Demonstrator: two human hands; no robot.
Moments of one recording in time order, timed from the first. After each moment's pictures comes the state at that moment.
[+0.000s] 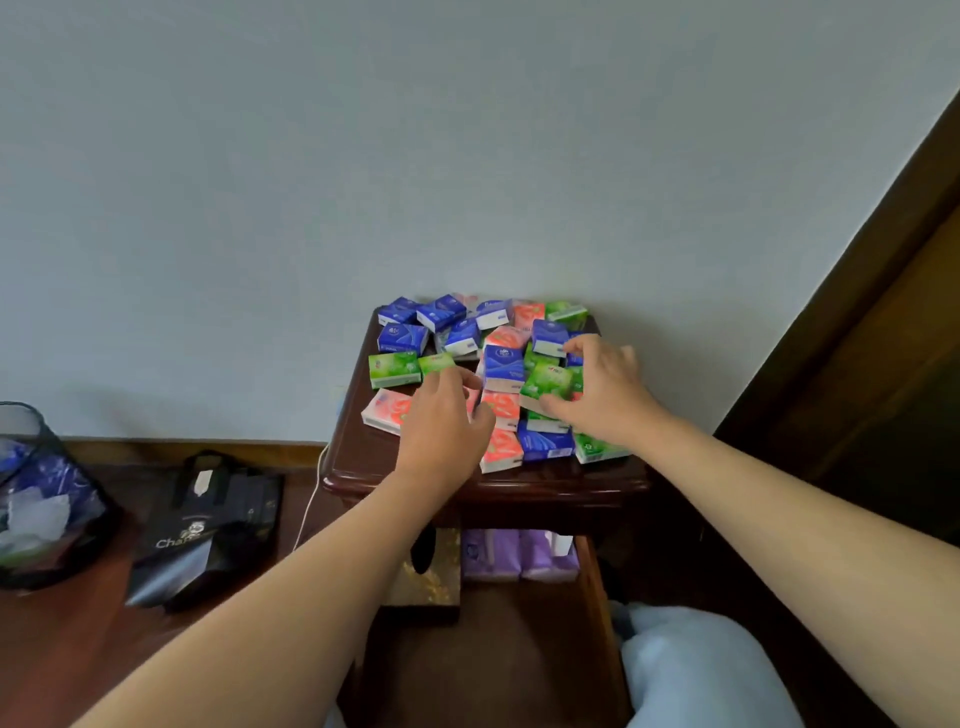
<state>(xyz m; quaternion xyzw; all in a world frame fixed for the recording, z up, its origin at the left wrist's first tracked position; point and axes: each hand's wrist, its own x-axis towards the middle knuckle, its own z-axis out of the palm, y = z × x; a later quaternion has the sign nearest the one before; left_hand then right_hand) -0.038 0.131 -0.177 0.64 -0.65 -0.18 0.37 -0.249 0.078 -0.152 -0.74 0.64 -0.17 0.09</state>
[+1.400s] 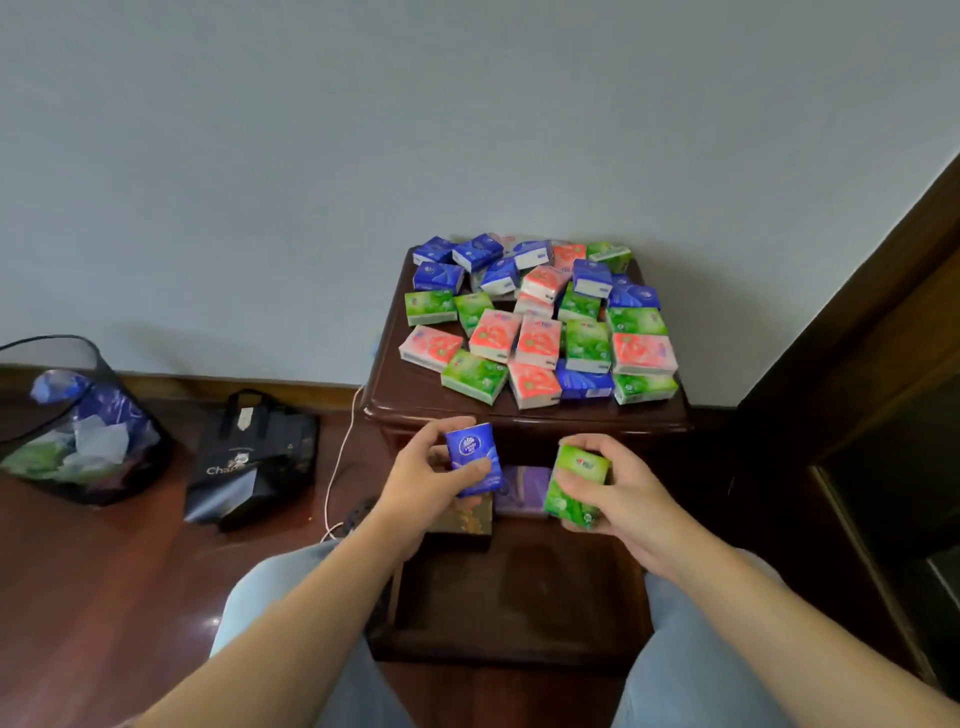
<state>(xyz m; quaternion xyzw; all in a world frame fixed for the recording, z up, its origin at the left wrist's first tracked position) 0.015 0.225 -0.261 0.56 -0.39 -0.58 0.45 -0.228 0.218 -0.246 -0.42 0.56 -0.34 0.62</state>
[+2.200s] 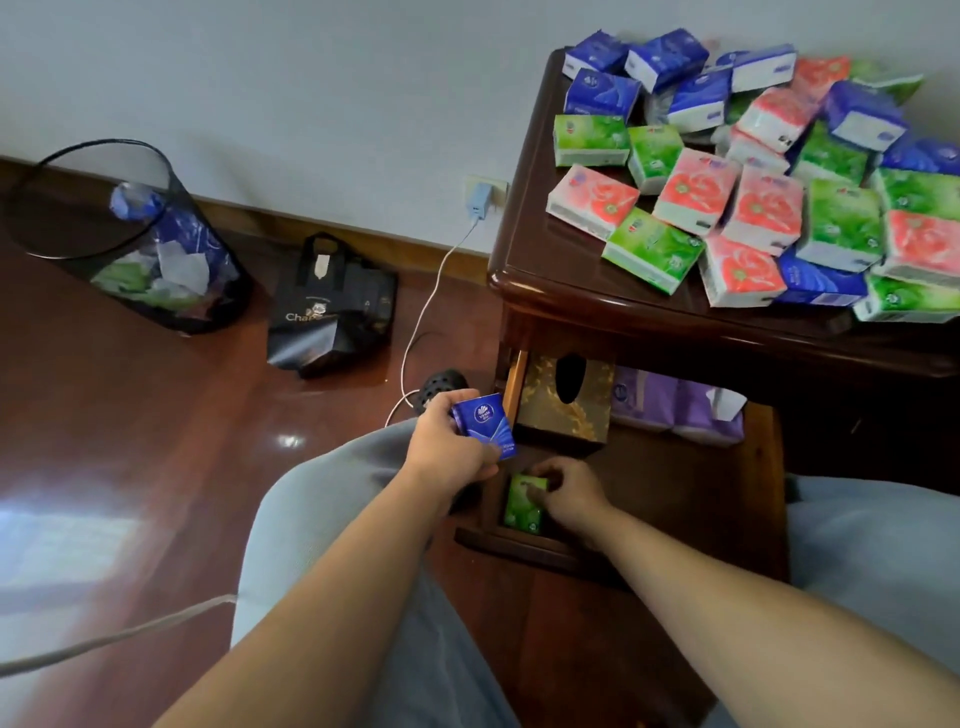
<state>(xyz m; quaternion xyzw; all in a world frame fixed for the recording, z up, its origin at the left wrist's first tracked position) 0.109 0.273 -0.371 0.69 -0.20 -0.58 0.38 -0.075 0.247 -0.469 -0.57 0.66 -0.02 0.48</state>
